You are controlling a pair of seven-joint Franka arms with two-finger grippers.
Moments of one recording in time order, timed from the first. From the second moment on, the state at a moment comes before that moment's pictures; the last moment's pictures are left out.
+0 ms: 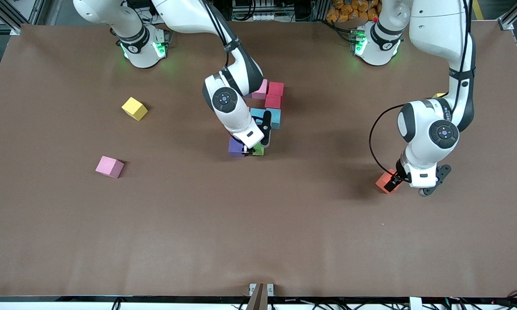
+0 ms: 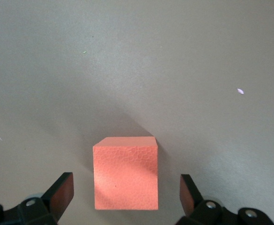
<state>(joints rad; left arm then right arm) -0.69 0.50 0.60 -2.03 -0.28 2.50 -0.71 1.13 0.65 -0.38 -1.76 0.56 2.42 -1.05</state>
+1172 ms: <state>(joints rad) -0.70 0.61 0.55 -2.02 -0.28 2.60 -0.71 1.13 0.66 -0.38 -1.76 0.51 2.40 -1.02</state>
